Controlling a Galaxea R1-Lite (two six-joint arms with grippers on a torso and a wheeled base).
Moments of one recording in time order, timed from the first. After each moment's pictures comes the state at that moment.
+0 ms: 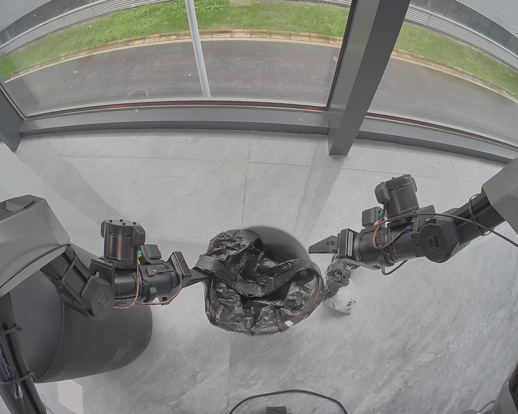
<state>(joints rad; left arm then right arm) -0.26 2.12 -0.78 -0.79 -0.53 -0.85 0.37 2.10 -1.15 -0.24 0.34 0.50</state>
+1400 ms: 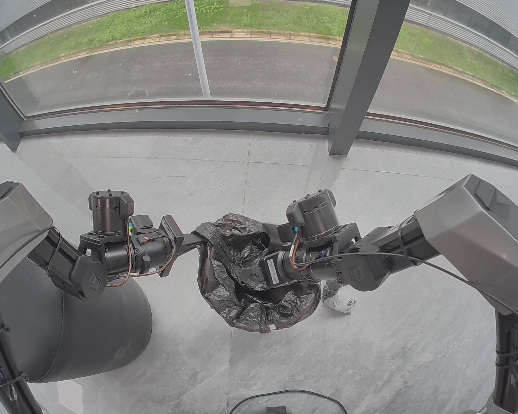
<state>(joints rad) -0.24 2.05 -0.88 -0.79 -0.53 -1.01 0.66 2.29 -1.41 -0.25 0.05 0.14</state>
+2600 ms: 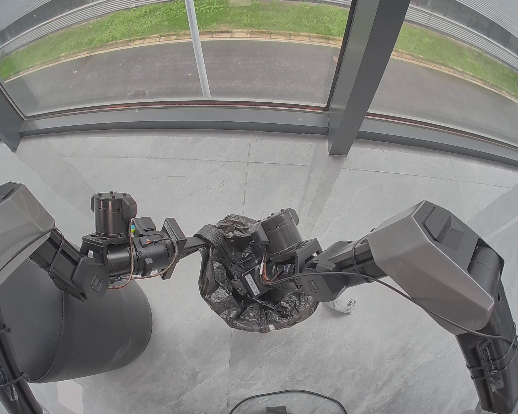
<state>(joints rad) -0.25 2.05 -0.87 -0.79 -0.54 -1.01 0.71 2.49 -1.64 -0.16 -0.12 -0.02</state>
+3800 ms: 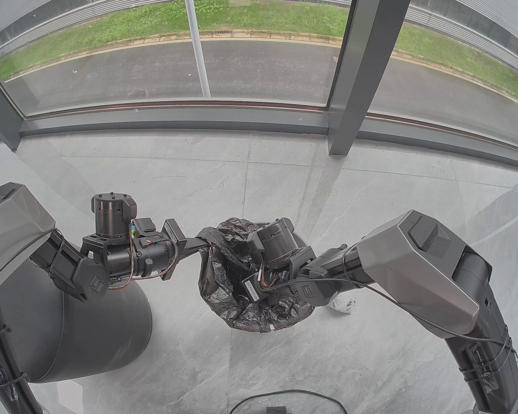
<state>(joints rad) -0.25 2.05 -0.87 -0.79 -0.54 -1.01 0.71 2.54 -1.68 -0.14 -0.14 -0.01</state>
